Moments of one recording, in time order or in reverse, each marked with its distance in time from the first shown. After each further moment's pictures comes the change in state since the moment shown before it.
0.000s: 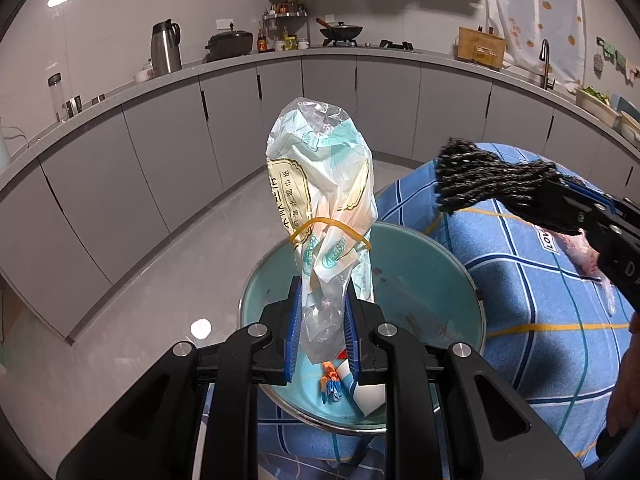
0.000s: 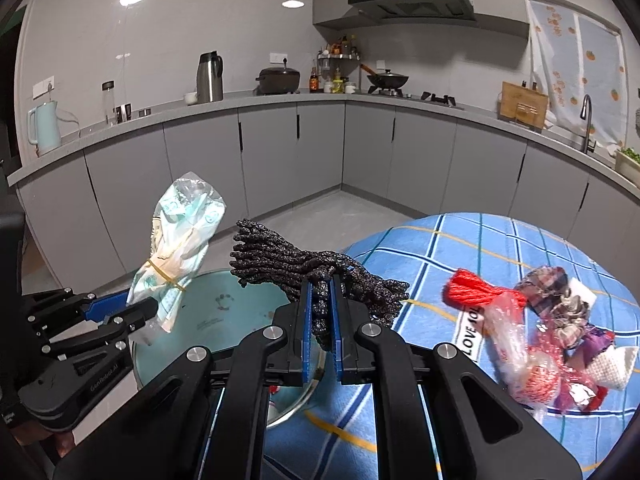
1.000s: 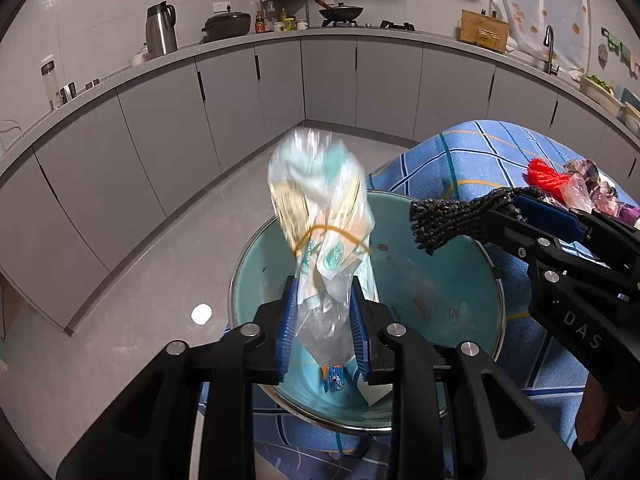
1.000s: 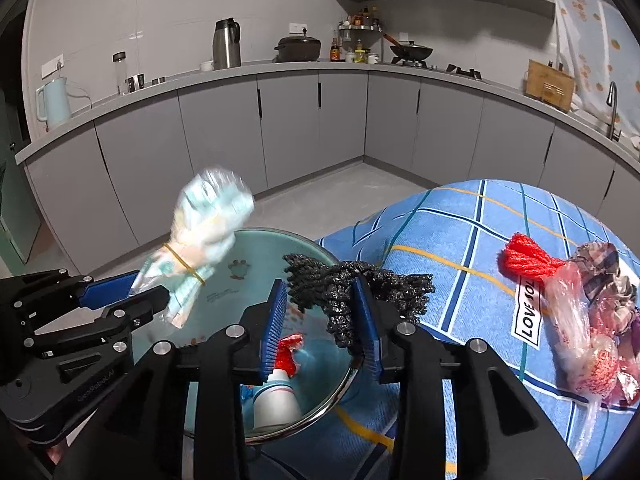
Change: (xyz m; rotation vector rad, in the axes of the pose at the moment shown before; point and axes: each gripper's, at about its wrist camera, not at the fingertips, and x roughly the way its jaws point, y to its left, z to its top) left arm 0.026 0.005 -0.011 0.006 0.063 0.006; right arm 0.046 0.015 -0.029 -0.015 0.095 0.075
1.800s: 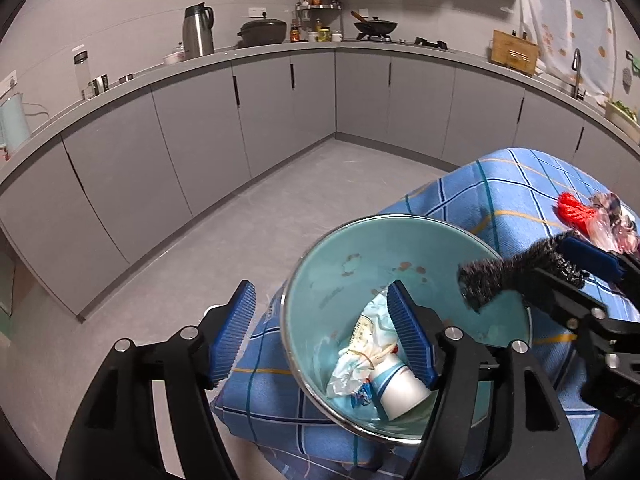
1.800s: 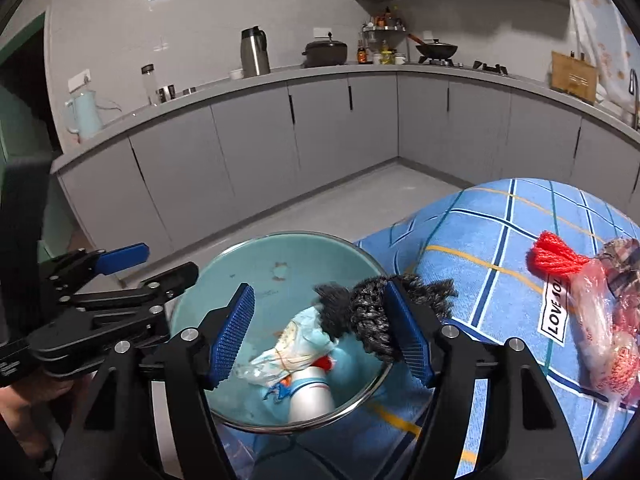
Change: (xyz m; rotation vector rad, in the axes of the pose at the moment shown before) left arm -0.007 0.034 0.007 -0.083 -0.047 0.087; right arm -0.016 0.003 0.002 0.010 -0.019 0.137
